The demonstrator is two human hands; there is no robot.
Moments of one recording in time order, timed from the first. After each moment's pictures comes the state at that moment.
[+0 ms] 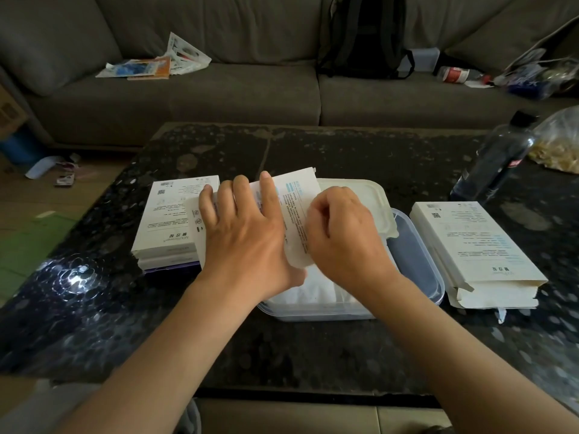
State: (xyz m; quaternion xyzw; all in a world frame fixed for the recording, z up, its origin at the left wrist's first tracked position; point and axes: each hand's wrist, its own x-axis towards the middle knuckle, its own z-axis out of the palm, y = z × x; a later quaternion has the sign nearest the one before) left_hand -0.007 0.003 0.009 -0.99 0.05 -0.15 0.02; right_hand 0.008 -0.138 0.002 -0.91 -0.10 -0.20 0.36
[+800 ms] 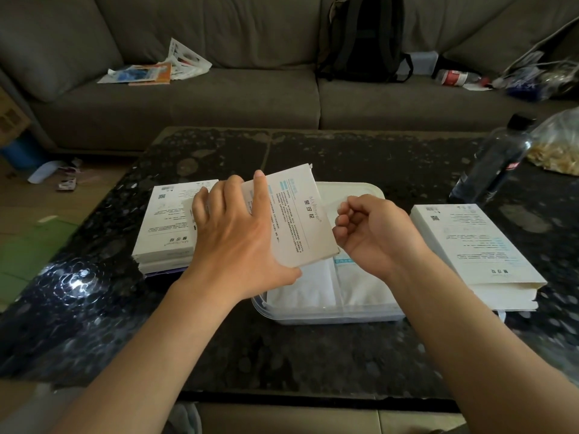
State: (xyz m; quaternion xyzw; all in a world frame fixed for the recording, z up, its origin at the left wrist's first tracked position) left_hand -0.001 0.018 0.013 -0.99 0.07 -0.13 0.01; right_hand 0.026 -0.170 0.020 -0.47 0.20 0.09 0.85
